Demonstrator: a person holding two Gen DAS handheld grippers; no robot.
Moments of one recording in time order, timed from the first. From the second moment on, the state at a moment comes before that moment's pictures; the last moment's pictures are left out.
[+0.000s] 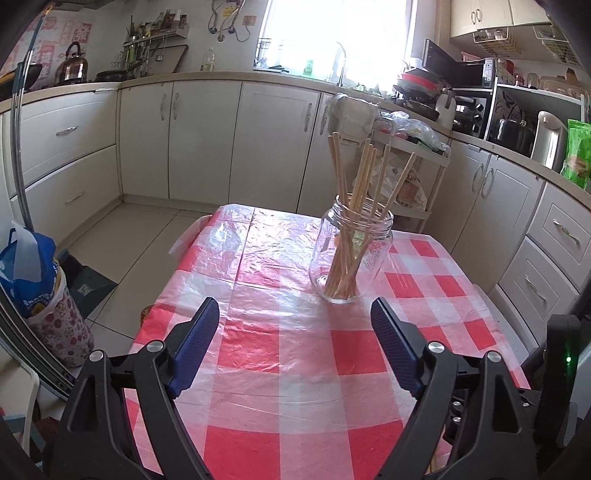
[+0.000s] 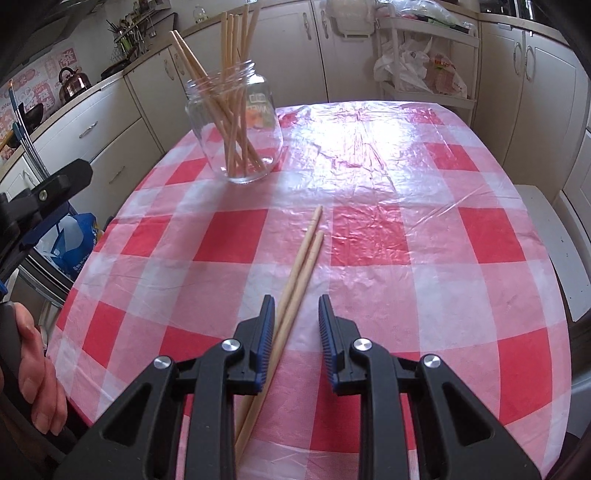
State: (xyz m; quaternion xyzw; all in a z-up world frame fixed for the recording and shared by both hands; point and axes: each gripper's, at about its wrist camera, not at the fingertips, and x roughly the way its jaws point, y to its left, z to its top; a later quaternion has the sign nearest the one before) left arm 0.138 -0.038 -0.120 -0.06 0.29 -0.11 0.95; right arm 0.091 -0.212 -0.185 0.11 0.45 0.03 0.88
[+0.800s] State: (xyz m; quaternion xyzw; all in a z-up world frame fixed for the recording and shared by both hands) left arm 0.138 -0.050 -0.122 -0.04 0.30 -0.12 0.94; right arm 0.112 -0.193 -0.187 0.02 0.47 0.05 0.88
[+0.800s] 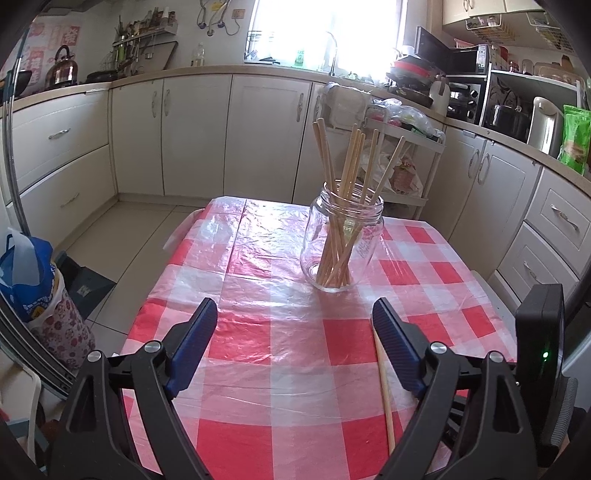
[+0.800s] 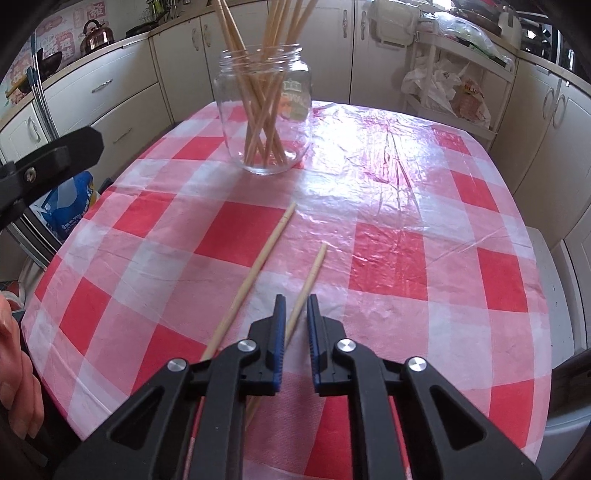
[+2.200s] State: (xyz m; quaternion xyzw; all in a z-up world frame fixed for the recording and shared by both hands) left arm 0.212 -0.164 -0.181 0.17 0.51 -0.29 0.80; right arm 0.139 -0.238 -0.188 0.06 0.52 0.12 0.84
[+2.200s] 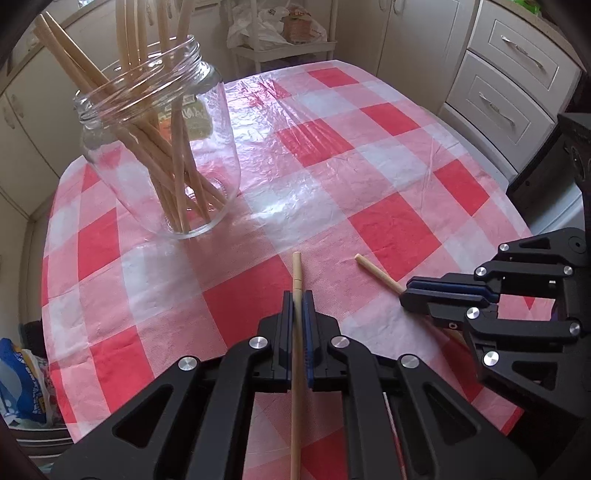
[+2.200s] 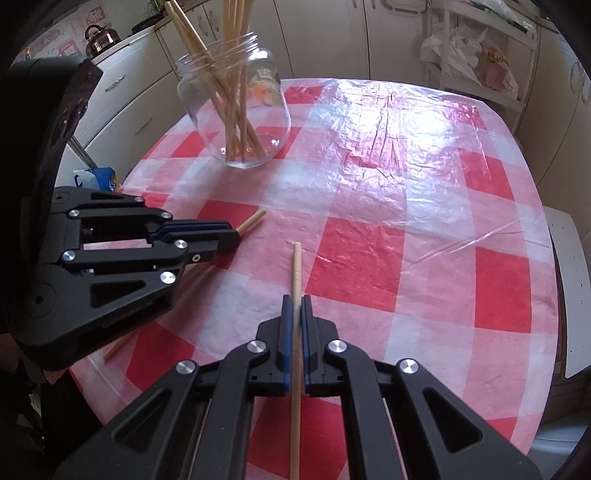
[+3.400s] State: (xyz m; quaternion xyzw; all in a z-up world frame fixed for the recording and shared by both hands) left arm 0.259 -0.106 0.003 -0.11 0.00 -0.15 0.98; right arm 0.140 -0.267 -0.200 0.20 0.46 0.13 0.86
